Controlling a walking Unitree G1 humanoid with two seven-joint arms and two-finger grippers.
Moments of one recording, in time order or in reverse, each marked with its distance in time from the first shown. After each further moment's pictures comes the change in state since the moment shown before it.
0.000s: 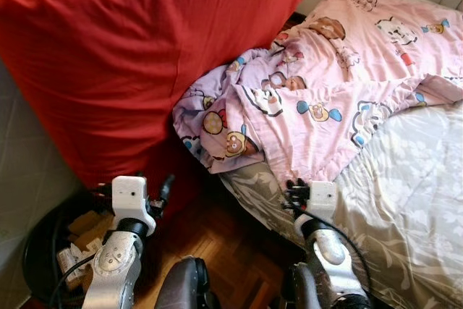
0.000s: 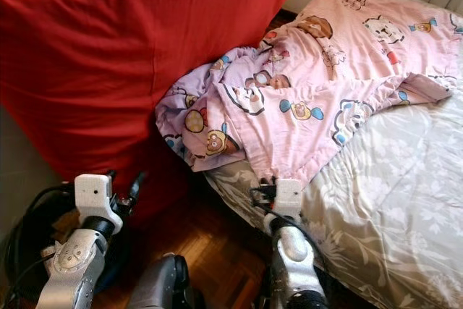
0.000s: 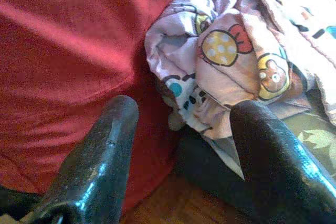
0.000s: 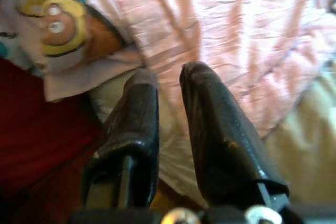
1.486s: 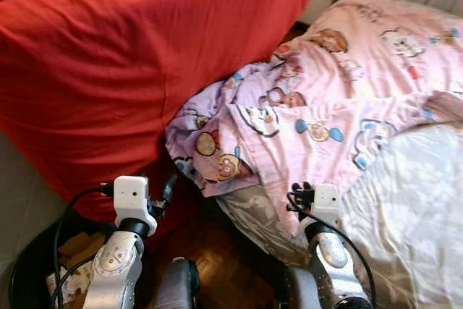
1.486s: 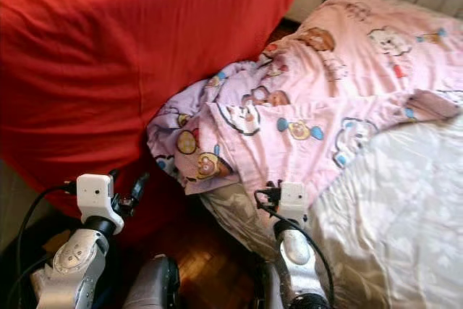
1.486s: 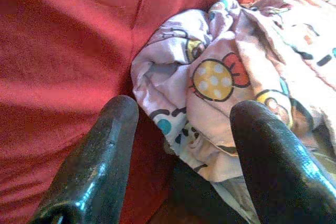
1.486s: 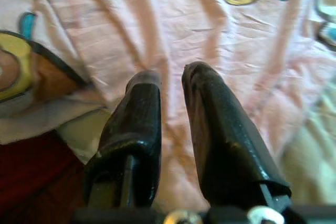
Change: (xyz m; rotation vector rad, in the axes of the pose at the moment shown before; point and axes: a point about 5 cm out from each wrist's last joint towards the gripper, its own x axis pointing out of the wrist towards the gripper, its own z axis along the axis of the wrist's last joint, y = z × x) left arm 0.000 -0.001 0.000 -0.004 -0.001 -0.009; right arm -0.004 -0.006 -0.006 -0.019 0.024 -0.067
